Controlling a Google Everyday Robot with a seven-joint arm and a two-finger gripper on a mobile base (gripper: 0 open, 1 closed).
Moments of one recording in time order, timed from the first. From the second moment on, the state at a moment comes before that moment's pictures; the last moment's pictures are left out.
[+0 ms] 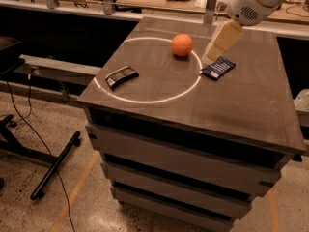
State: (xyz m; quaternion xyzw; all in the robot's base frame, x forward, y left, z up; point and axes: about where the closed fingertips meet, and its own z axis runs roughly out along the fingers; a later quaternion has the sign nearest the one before) arm 0.630 -0.161 0.992 -0.54 0.77 -0.03 0.33
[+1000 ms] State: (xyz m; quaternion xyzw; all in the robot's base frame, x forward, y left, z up) arm 0.762 -0.181 0.968 -0.39 0.81 -0.08 0.44
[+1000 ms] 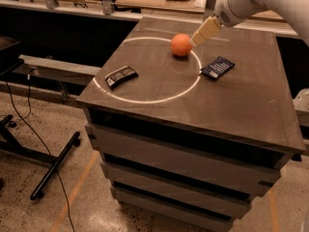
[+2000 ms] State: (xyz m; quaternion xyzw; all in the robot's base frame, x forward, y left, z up) arm 0.815 -0.137 0.880 -0.30 0.85 0.08 0.42
